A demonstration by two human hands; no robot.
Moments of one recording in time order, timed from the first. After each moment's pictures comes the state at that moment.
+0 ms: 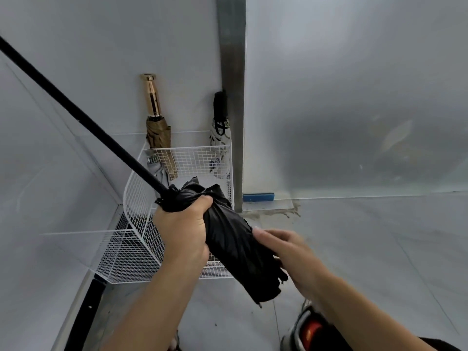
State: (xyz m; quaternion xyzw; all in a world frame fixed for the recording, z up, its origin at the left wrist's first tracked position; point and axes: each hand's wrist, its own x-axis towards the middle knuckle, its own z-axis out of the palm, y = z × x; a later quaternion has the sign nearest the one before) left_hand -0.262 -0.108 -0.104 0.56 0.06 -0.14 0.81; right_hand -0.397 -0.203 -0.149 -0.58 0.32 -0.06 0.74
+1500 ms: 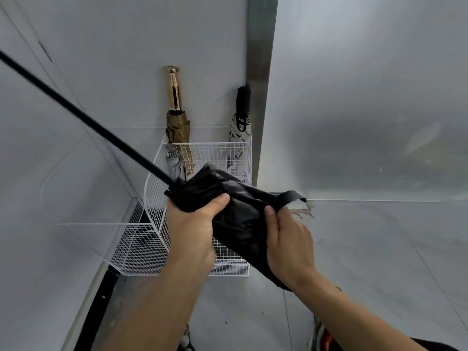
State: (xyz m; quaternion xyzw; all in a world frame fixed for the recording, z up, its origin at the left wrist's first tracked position) left_hand -0.239 -0.077 -0.110 0.55 0.01 -0.22 0.80; right_hand -0.345 -0.172 -0.156 -0.85 0.34 -0.26 0.30
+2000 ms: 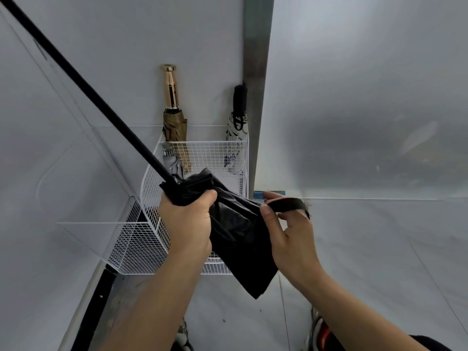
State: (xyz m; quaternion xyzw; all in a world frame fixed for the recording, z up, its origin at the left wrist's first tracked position) left_hand -0.232 -0.089 -0.111 0.60 0.05 -0.12 0.79; right_hand -0.350 -0.181 -0.161 -0.76 0.30 -0.32 0.48
